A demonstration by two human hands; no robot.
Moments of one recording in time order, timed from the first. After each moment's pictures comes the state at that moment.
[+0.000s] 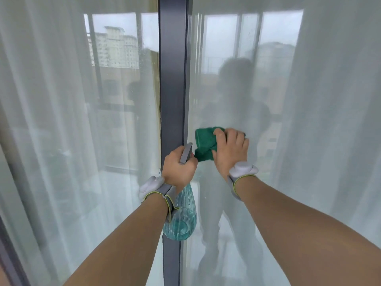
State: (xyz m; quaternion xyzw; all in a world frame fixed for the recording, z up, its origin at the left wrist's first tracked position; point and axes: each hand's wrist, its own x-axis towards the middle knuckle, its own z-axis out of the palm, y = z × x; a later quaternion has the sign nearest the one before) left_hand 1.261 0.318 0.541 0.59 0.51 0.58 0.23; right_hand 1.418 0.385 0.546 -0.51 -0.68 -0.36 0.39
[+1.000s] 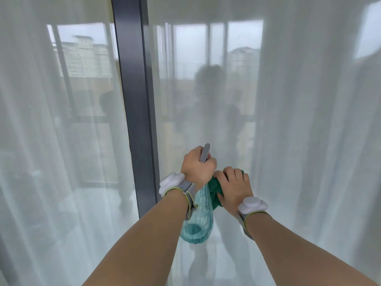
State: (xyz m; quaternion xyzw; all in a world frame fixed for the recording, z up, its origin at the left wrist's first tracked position) left_hand 1.372 0.308 0.573 0.66 0.48 0.51 0.26; right_hand 1.517 0.326 0.479 -0.55 -0.73 -0.29 0.27
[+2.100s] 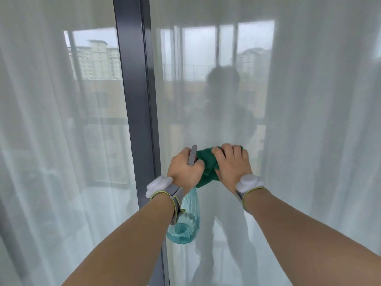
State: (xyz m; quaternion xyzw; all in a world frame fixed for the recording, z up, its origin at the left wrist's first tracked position) left_hand 1.346 0.318 0.579 0.64 0.51 0.53 0.22; right_hand 1.508 0.367 0.548 -0.49 -0.71 -0.40 0.33
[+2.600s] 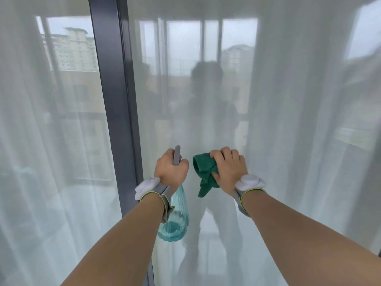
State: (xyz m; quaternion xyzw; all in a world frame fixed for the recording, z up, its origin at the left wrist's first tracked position) left_hand 1.368 0.323 0.561 0.60 0.55 0.55 0.21; right_hand 1.559 0.339 0.537 -0.56 -0.73 -0.28 0.26
